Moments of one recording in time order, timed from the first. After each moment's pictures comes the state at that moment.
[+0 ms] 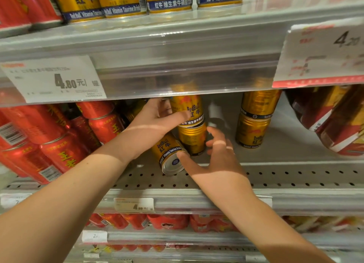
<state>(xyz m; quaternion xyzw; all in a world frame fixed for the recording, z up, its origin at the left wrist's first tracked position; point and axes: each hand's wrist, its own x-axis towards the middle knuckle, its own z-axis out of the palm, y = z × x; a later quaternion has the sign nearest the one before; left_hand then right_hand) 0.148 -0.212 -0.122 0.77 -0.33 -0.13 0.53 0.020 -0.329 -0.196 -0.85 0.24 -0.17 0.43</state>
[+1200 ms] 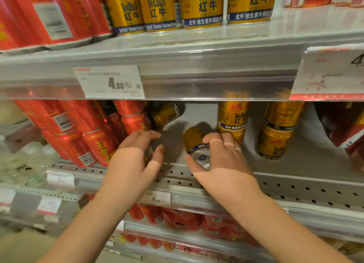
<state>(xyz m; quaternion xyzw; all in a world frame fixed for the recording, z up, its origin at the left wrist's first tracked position) 0.085 -0.122 -0.149 0.91 -0.27 0.19 0.26 0.025 -0.315 -0.170 -0.94 0.11 -0.16 0.27</state>
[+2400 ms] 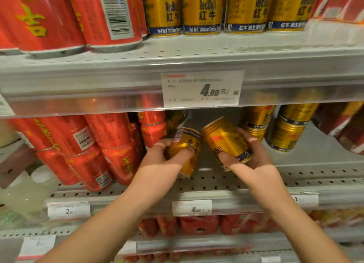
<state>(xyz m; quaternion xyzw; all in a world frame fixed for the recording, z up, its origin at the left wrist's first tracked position) 0.140 -0.095 -0.149 0.79 -0.16 -0.17 0.57 0.025 -0.269 -0.178 -0.70 0.13 -0.28 0.64</state>
